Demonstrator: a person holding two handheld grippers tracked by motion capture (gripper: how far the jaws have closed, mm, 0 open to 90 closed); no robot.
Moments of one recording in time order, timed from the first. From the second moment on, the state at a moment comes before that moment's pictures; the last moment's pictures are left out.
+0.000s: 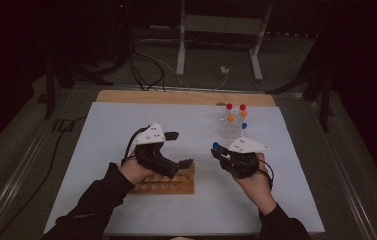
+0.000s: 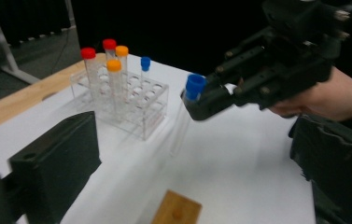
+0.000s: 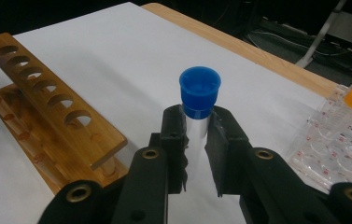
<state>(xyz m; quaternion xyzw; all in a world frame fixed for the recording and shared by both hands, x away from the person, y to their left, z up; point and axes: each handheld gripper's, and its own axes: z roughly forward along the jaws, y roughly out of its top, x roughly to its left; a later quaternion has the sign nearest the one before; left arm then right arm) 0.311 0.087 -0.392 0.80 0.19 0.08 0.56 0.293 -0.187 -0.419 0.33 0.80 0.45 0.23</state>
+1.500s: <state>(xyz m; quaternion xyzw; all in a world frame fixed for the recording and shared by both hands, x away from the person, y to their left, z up) 0.338 0.011 -0.401 0.83 0.17 0.09 0.53 0.293 -0.185 -0.420 0.33 0.80 0.45 0.23</state>
